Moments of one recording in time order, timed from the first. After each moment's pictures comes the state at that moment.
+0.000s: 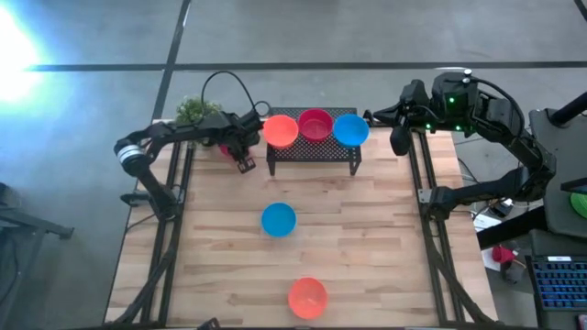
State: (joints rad) left arm 0.63 1.63 1.14 -0.89 -0.13 0.13; right arm -0.38 1.12 1.66 -1.00 0.03 0.07
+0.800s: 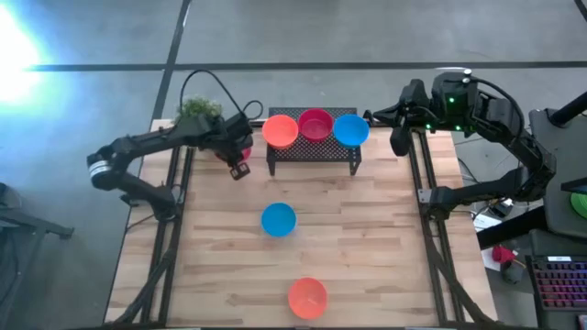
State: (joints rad) left arm 0.48 1.36 1.18 -1.05 -0.06 0.00; right arm -0.38 1.13 1.66 -1.00 0.03 0.04
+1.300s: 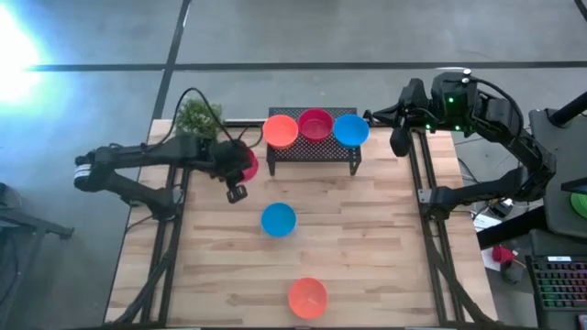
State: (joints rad) left arm 0.17 1.22 1.18 -1.05 -0.08 -0.20; right arm -0.38 1.13 1.66 -1.00 0.03 0.00
